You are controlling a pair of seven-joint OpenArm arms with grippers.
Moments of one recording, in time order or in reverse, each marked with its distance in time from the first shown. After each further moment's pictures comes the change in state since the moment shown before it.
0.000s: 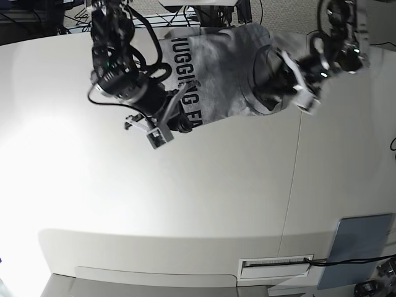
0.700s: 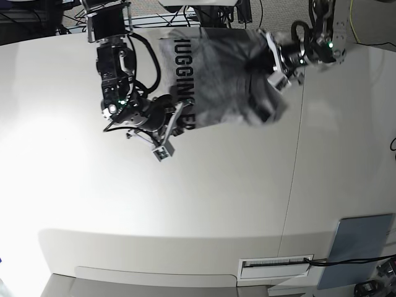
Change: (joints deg) left arm -2.7 0.6 7.4 -13.9 25.1 -1.4 -14.5; right arm 10.9 2.1 -0.1 -21.3 -2.5 1.7 -1.1
